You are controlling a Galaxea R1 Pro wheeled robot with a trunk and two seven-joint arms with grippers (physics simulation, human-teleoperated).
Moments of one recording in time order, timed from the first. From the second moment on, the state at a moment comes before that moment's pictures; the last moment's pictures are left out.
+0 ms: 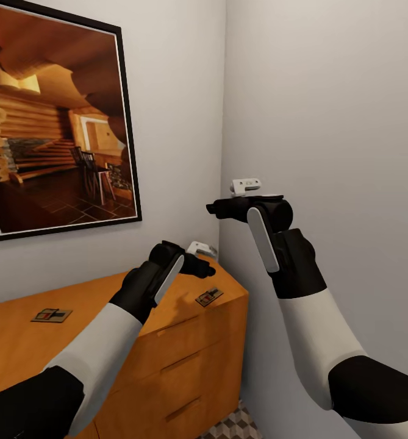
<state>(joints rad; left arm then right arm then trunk) -0.99 -0.17 -0.39 -0.97 0.14 1.01 -0.11 -1.07 0.17 0.24 -1.38 -0.22 1.04 -0.13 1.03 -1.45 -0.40</state>
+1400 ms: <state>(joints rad) -1.01 -0.17 -0.39 -0.83 0.16 1.03 -0.11 -1.07 0.17 0.24 -1.38 -0.22 1.04 -0.13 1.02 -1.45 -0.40</state>
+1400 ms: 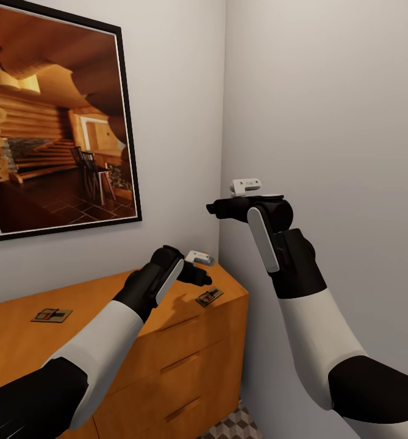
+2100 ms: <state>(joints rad) -1.01 -0.17 -0.39 -0.84 0.16 1.03 -0.11 -1.07 0.17 0.24 -1.38 -0.22 1.04 -0.13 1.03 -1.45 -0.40</state>
